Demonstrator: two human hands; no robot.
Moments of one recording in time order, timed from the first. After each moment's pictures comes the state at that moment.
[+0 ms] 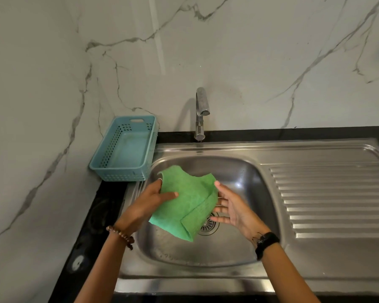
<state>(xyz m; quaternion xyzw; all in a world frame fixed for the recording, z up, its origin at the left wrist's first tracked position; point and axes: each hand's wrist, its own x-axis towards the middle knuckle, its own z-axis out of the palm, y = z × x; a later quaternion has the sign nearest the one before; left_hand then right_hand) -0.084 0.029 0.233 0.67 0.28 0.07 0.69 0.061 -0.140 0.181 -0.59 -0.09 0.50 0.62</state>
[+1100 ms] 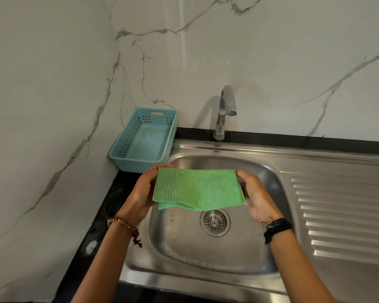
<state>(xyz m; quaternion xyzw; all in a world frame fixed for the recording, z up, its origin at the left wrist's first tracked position) -0.100 0.052 0.245 0.54 0.38 0.20 0.72 0.070 -0.106 0.232 -0.64 -0.11 0.41 0.64</state>
